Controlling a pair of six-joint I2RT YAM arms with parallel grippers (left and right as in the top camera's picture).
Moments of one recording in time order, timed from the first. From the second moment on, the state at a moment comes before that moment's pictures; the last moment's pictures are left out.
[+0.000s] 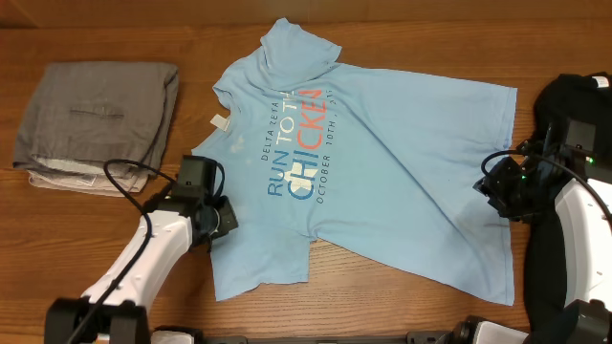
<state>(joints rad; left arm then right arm) -0.13 1.43 0.69 -0.62 0.01 -0.51 -0.33 1.42 1.08 -1.05 -0.28 0.39</state>
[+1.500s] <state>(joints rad) 0.11 1.66 0.81 -0.99 0.11 -0.52 -0.33 1.42 1.08 -1.08 -0.27 0.38</state>
